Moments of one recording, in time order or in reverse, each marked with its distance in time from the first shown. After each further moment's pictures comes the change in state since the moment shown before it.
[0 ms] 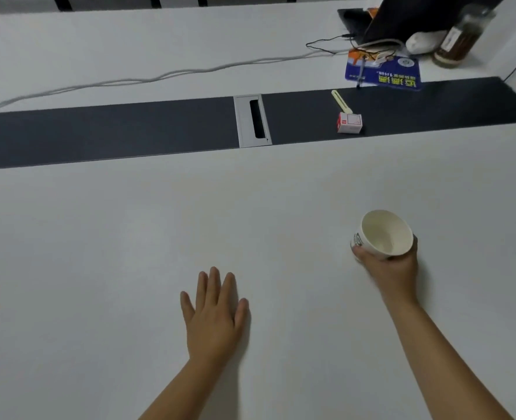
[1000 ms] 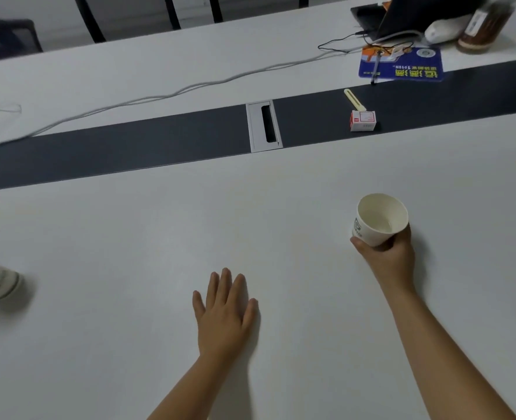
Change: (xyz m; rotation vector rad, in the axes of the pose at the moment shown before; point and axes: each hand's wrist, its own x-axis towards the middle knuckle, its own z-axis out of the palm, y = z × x) left_hand -0.001 0.010 -0.003 0.053 -0.013 -0.080; right_hand 0.023 0.027 0.021 -0.042 -0.107 -0.078
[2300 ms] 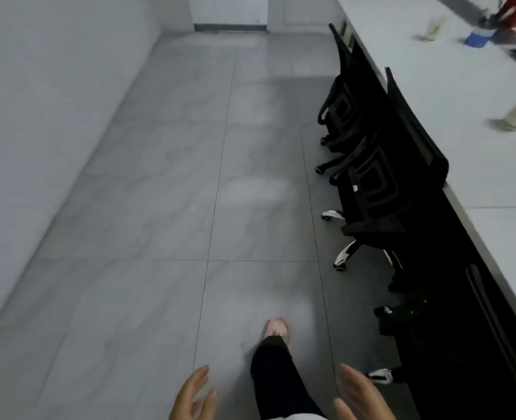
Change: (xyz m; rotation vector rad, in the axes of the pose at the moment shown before) left_hand -0.725 -0.379 0.079 -1.402 1.362 -1.469; right_hand -0.819 -0.065 0.083 -0.268 -1.596 -0.551
